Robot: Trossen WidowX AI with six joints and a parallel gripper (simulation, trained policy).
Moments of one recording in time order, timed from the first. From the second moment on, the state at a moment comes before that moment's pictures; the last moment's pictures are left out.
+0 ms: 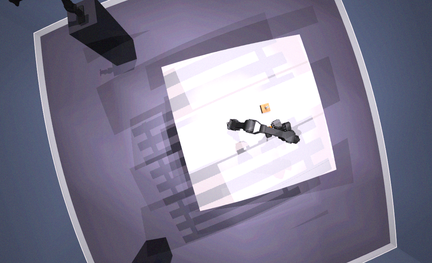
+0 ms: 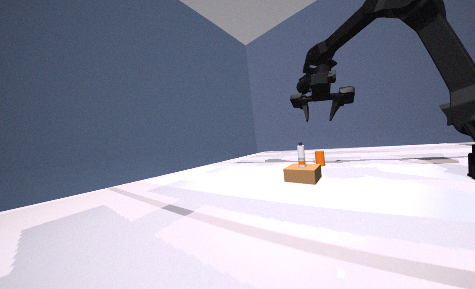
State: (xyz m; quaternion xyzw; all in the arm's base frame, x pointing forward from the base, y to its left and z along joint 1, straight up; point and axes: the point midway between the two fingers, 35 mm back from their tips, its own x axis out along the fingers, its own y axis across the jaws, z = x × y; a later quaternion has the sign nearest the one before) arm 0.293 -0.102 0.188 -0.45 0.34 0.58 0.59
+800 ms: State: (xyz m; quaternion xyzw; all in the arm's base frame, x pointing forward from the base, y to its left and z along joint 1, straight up) arm 0.311 -0.125 0.144 -0.48 0.39 0.60 0.51
